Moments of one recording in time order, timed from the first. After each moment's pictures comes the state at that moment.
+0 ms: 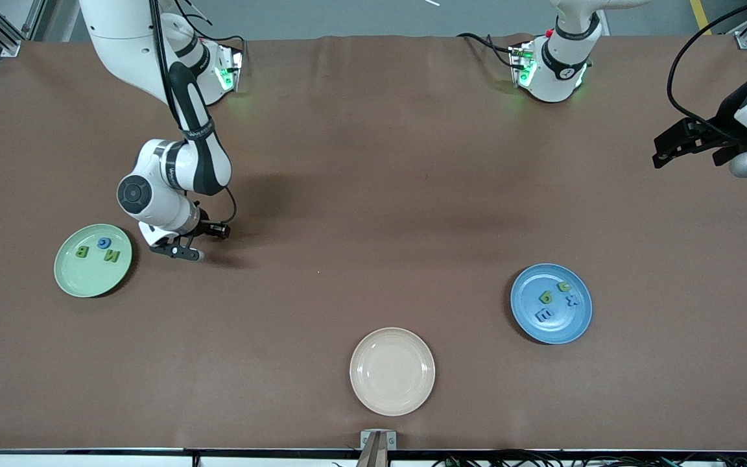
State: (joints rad) left arm 0.03 -0.01 -0.12 -1.55 0.00 1.51 -0.12; right arm 0.76 0.45 -0.55 -2.28 0.51 2.48 0.03
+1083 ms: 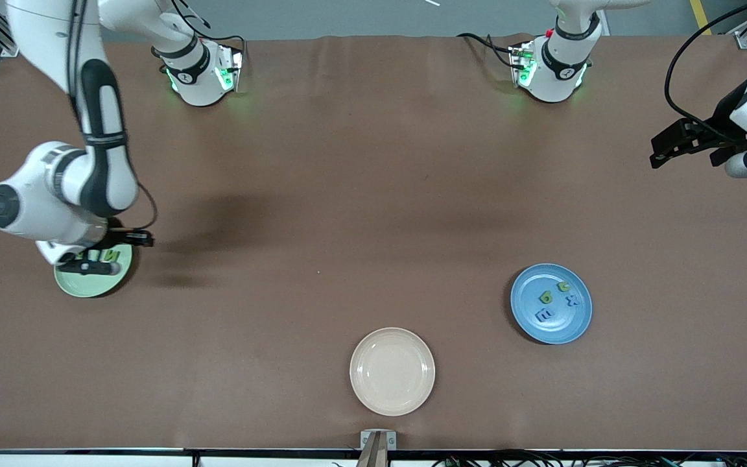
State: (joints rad) left arm 0.03 -0.01 -0.13 -1.55 0.00 1.51 -0.12; right arm 0.60 0.44 -0.82 -2.05 0.43 2.16 -0.43
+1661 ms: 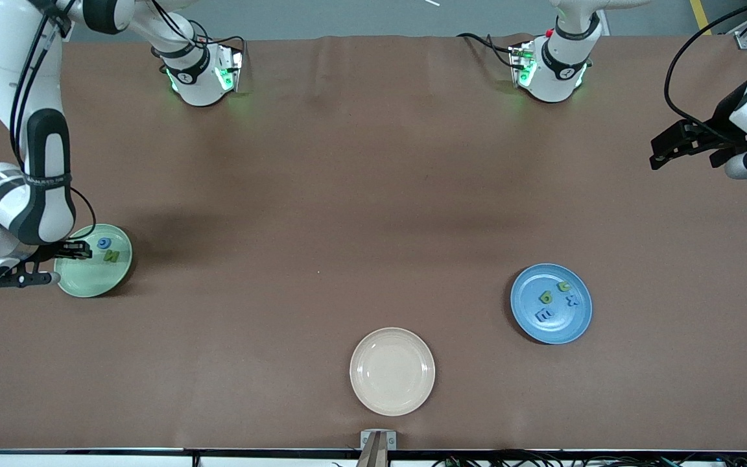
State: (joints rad) left arm 0.03 -0.01 -0.13 -1.55 0.00 1.52 -0.12; right arm 0.28 0.64 -0.68 -1.87 0.43 2.23 -0.69
